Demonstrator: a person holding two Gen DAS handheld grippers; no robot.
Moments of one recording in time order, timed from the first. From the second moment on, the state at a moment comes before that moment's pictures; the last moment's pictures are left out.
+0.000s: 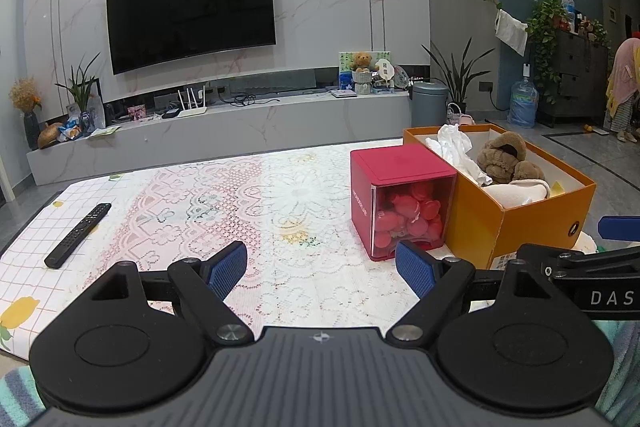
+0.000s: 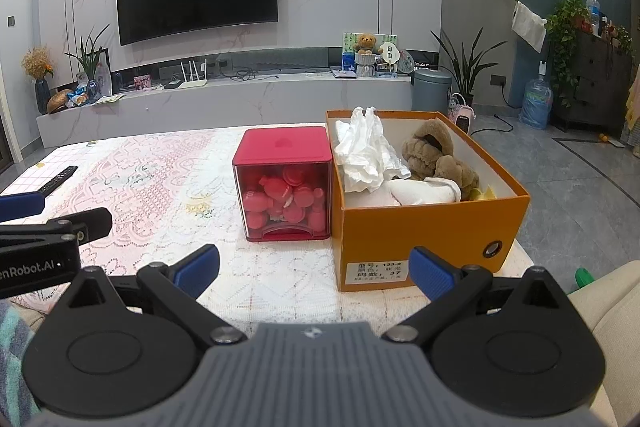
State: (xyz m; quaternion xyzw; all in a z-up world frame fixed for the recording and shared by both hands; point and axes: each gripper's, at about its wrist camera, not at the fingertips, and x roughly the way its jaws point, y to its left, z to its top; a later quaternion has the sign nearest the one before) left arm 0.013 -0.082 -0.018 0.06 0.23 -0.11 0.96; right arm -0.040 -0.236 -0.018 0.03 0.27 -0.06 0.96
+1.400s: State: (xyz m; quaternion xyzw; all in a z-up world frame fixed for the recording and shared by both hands) left arm 0.011 -0.082 -0.018 0.06 0.24 -0.10 0.96; right arm -0.035 -0.234 -0.023 0.03 0.28 -0.07 0.96
